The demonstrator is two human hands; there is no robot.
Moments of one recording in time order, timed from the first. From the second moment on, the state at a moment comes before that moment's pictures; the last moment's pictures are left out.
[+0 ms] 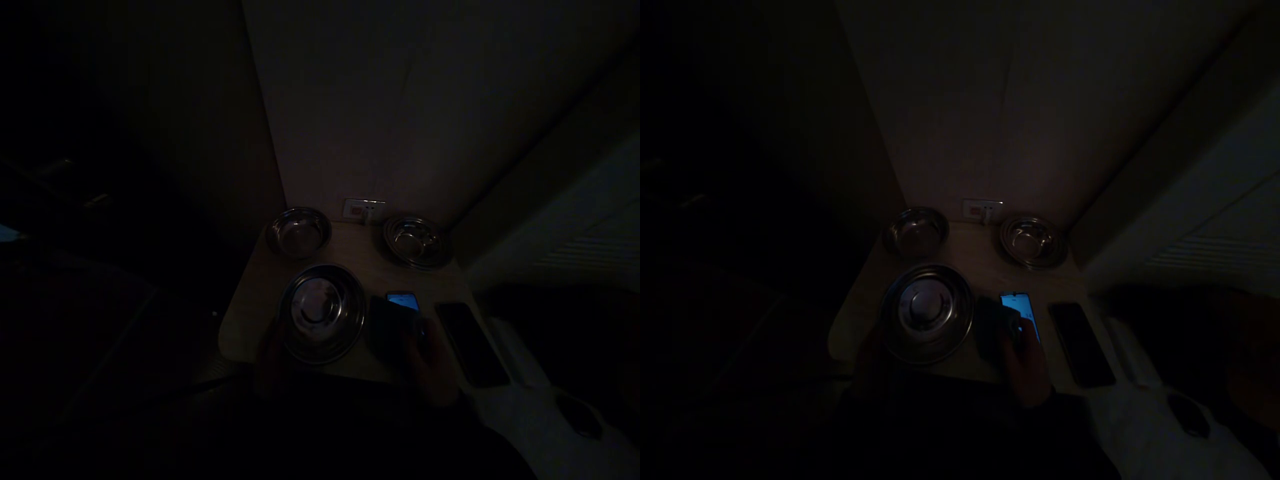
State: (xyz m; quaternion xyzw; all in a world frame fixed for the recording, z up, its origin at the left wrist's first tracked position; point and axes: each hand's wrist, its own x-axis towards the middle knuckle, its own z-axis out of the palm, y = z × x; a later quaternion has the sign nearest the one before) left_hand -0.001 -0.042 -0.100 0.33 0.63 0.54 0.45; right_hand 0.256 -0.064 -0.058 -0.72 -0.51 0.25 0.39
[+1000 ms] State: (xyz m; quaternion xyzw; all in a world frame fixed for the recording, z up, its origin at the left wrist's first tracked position) left_hand 0.051 -0.030 -0.104 0.35 0.54 0.63 0.44; right_hand 0.205 -0.054 -0.107 -0.48 -0.86 0.00 0.16
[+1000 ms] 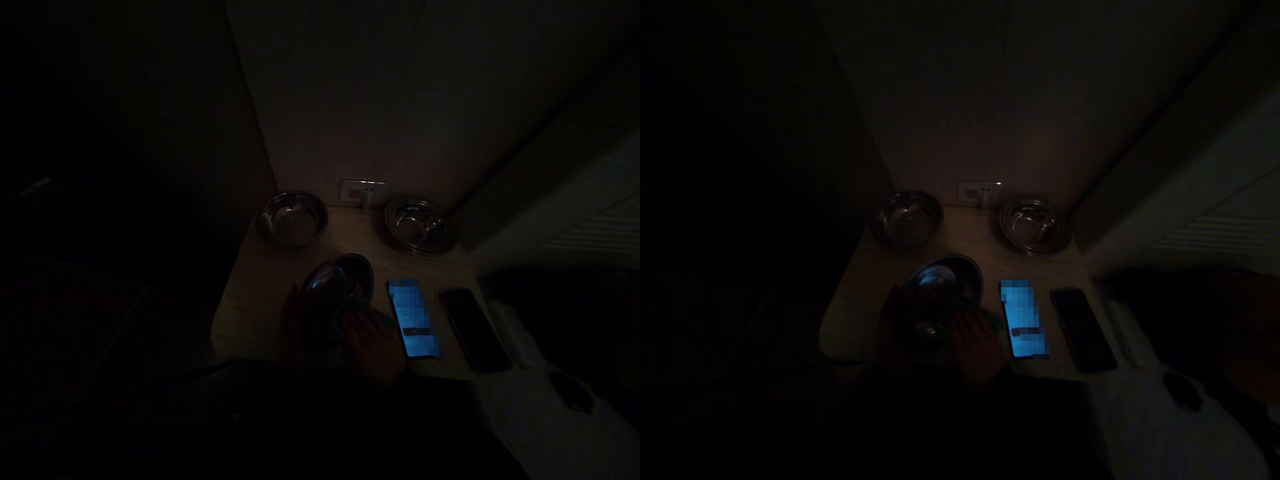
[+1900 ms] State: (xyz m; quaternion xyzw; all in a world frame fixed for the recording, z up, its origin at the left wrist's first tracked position) left_hand 0.045 -0.020 -0.087 0.49 0.73 0.40 0.25; right_hand 0.180 -0.045 -0.099 -0.47 -0.83 0.21 0.23
